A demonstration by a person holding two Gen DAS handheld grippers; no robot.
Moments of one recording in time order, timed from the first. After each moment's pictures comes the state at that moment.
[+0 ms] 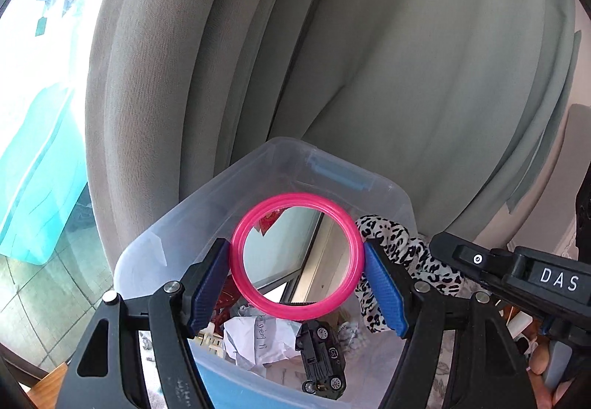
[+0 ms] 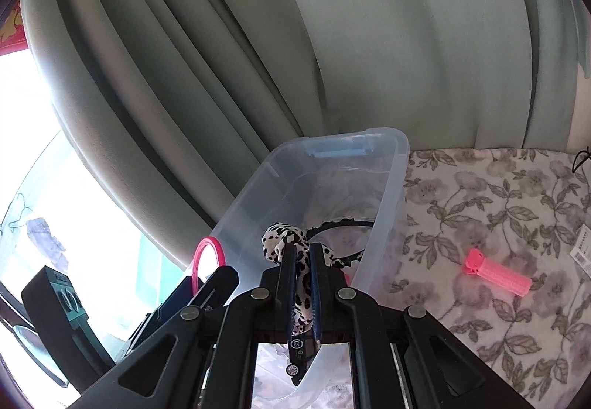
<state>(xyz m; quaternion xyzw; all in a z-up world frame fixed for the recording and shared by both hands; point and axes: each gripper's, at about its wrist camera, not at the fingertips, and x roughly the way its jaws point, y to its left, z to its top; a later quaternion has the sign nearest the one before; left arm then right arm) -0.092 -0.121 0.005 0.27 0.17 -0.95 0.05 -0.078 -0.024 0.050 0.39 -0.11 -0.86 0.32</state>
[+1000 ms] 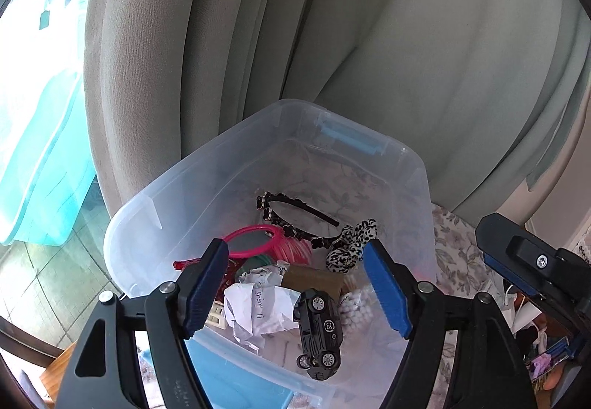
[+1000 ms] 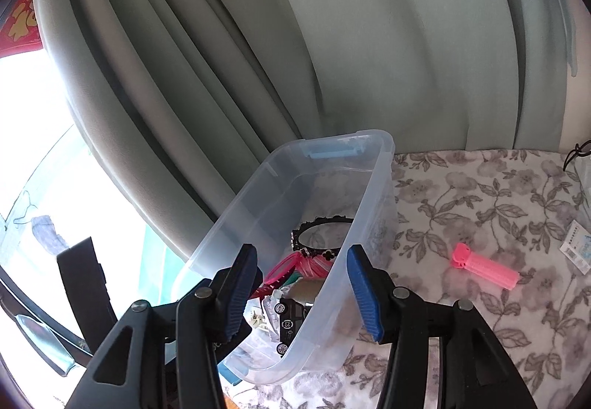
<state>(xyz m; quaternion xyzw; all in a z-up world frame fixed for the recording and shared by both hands) -0.097 -0.104 -0.007 0.33 0.15 -0.93 0.08 -0.056 0.008 0.058 0.37 -0.11 -0.86 0.34</state>
